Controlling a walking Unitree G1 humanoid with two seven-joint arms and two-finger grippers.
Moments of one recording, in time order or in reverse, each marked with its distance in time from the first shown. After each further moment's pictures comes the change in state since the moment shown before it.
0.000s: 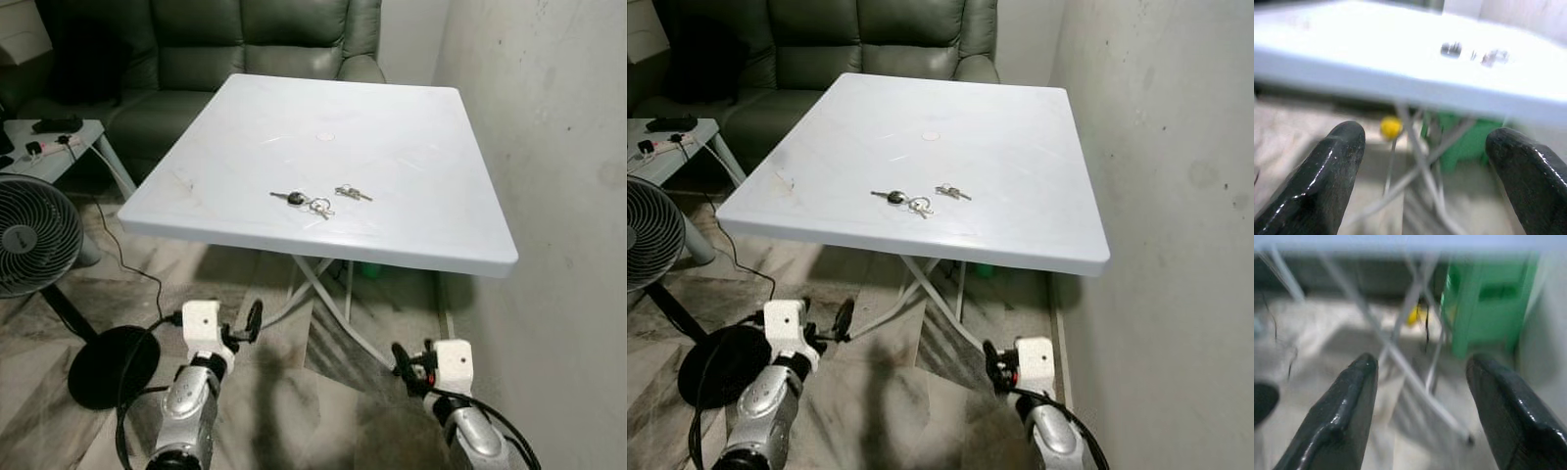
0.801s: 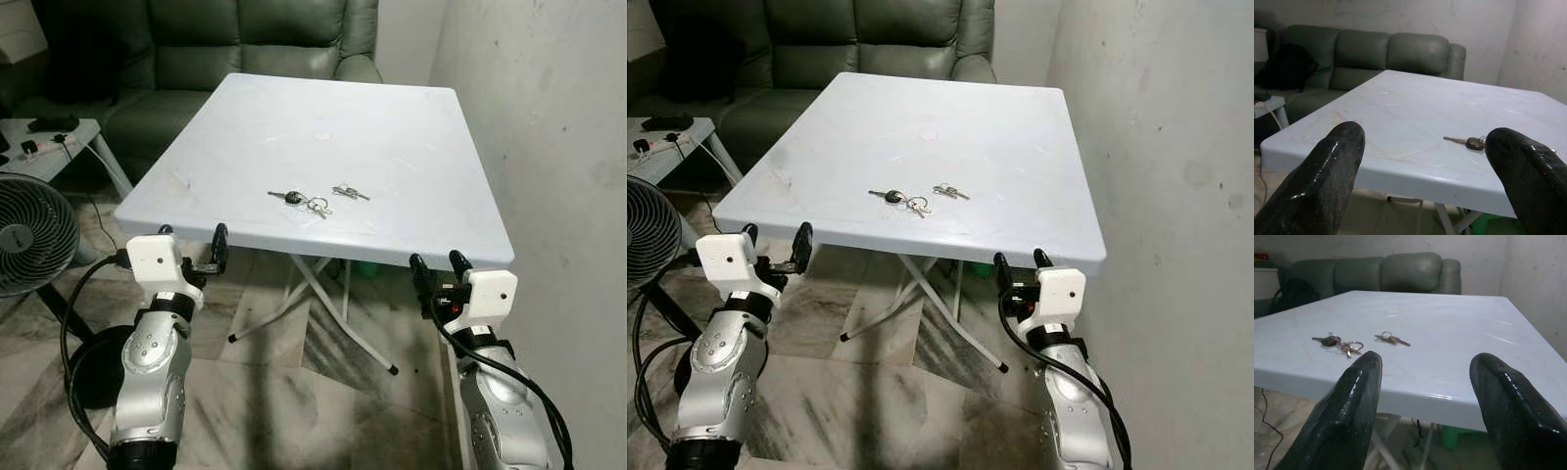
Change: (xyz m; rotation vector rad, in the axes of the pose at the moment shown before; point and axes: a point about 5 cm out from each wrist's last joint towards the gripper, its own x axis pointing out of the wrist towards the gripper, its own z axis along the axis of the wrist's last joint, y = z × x) left arm 0.006 0.011 0.089 0.073 -0.164 0.119; right arm 0.009 0.001 0.095 -0.018 -0.263 -0.036
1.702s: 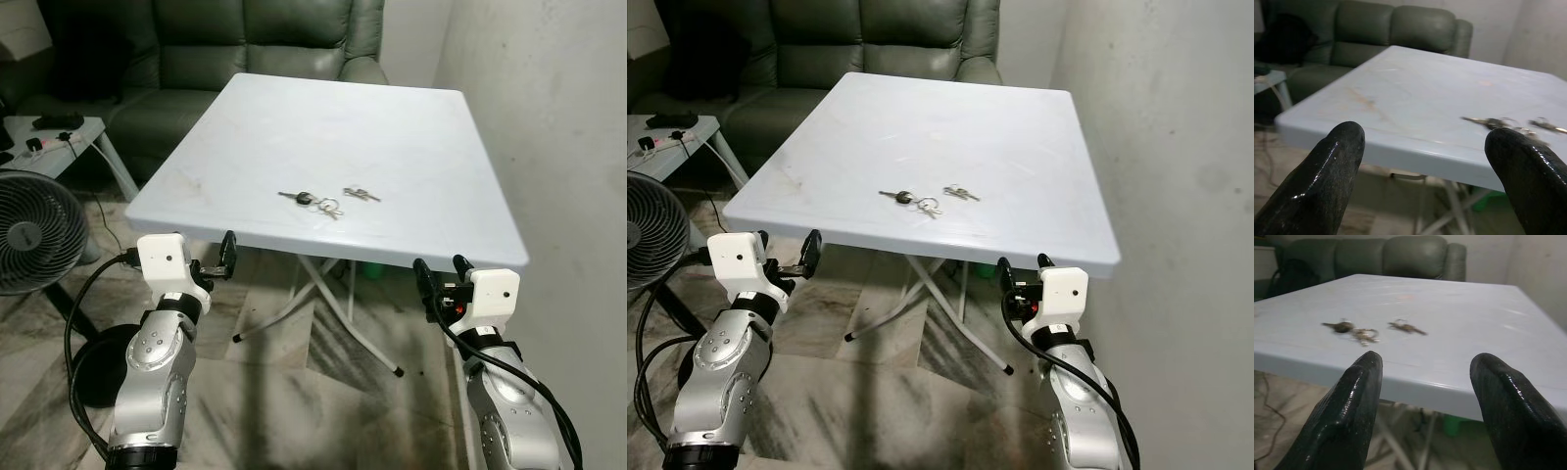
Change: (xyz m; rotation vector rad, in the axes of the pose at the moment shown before) left arm 0.000 -0.003 0.001 -0.012 0.094 0.001; right arm 0.001 0.007 0.004 -0.006 0.046 0.019
